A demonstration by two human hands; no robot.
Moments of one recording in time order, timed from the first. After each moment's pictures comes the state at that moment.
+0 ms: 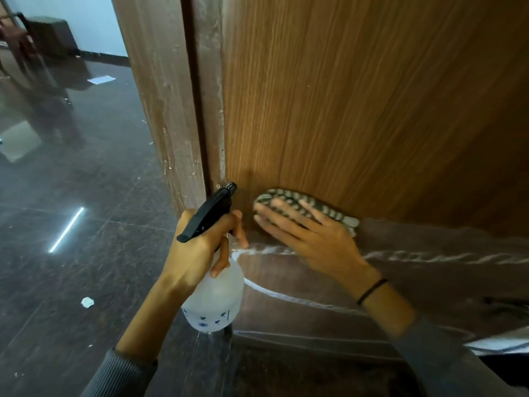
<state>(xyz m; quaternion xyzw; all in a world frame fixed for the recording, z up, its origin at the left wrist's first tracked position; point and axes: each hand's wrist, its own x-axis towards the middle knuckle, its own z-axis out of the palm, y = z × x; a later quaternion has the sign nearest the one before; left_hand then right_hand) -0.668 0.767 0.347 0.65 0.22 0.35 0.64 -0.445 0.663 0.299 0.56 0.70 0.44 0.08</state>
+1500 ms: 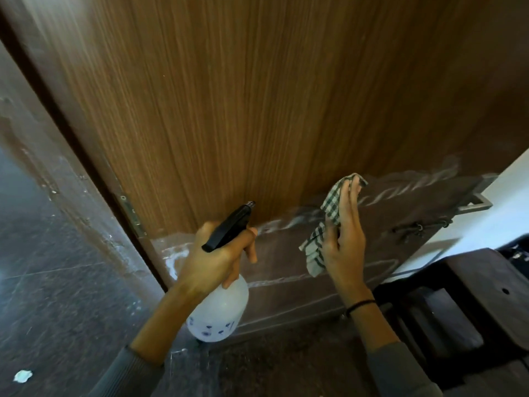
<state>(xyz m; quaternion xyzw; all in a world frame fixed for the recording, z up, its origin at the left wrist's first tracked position) -0.581 0.707 0.310 0.70 0.14 0.15 0.68 -0.432 0.527 0.284 0.77 0.31 0.20 -0.52</state>
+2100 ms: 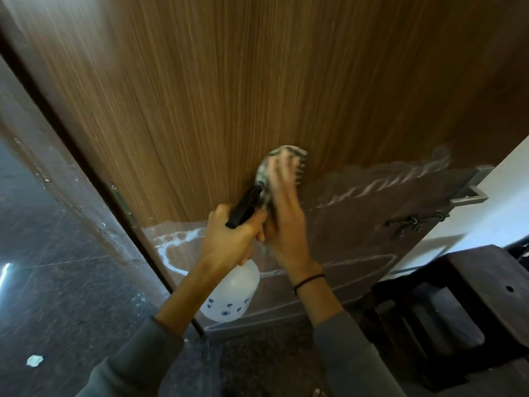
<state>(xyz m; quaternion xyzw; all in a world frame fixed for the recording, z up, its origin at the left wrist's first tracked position) -0.556 0.654 0.338 0.72 0.23 0.20 0.63 -0.449 0.580 0.291 0.73 0.45 0.18 -0.49</state>
